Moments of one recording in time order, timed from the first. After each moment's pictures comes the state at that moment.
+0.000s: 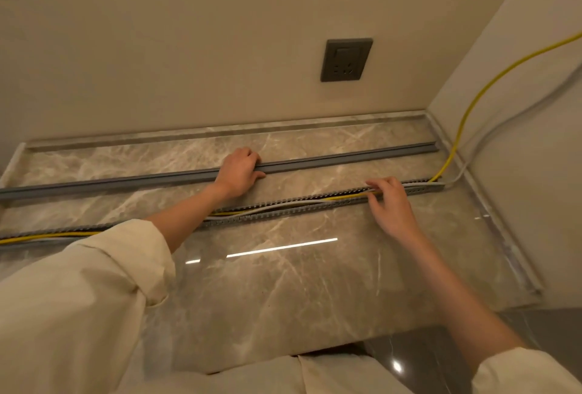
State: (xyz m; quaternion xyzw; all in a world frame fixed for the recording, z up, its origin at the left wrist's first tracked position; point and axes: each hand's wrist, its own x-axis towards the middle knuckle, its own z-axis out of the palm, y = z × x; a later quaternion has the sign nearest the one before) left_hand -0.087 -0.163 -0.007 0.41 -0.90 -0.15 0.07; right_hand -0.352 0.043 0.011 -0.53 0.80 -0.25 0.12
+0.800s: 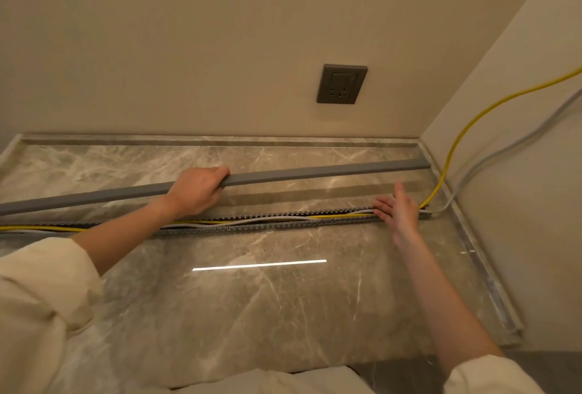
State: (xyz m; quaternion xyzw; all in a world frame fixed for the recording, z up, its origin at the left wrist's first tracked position) left_hand -0.033 -0.148 0.014 0.35 -0.93 -0.02 0.10; right_hand -0.400 0.013 0.015 -0.08 0.71 -0.61 0.36
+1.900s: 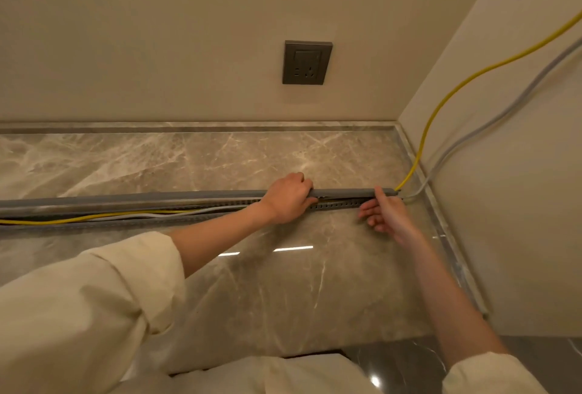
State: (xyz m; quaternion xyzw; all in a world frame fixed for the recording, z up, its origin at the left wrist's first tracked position) left_hand -0.250 -0.057 -0.001 0.32 -0.93 -0.16 0.06; right_hand -0.459 0.053 0.001 -0.20 0.76 -0.42 0.45
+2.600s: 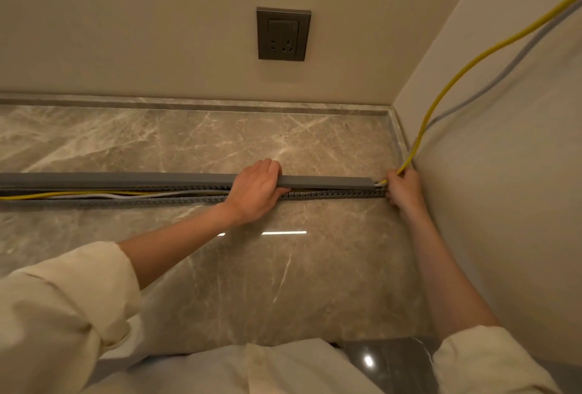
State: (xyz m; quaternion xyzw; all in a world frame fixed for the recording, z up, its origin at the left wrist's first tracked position) left_hand -0.257 -0.038 -0.011 0.40 -0.90 -0.12 0.13; right_hand -0.547 0.029 -0.016 -0.27 0.84 -0.39 0.26
